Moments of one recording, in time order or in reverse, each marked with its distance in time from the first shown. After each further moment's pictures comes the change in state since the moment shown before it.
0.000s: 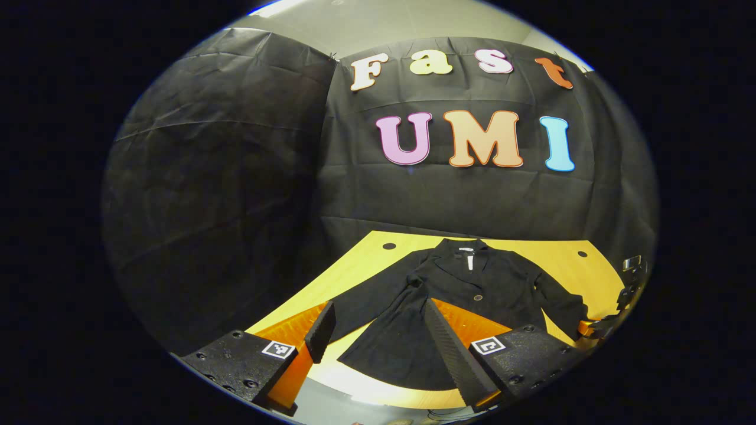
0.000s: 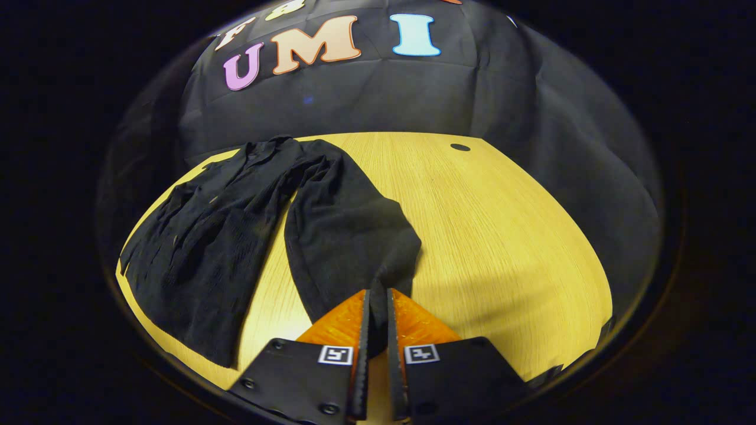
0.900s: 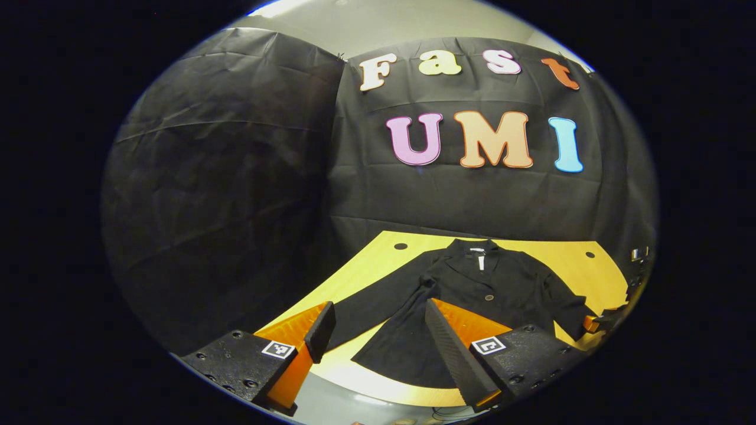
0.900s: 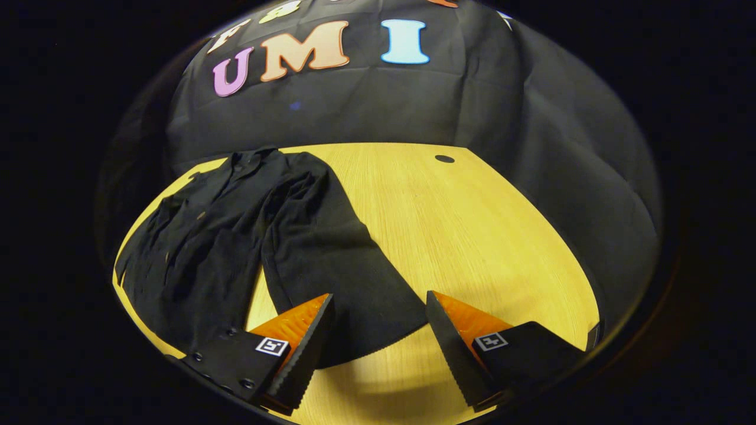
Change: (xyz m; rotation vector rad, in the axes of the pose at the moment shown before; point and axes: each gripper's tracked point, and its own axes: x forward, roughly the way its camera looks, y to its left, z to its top) left arm -0.005 0.022 0.006 0.001 -0.009 0.042; right arm -0.008 -0.014 0.014 0.018 -0.019 -0.066
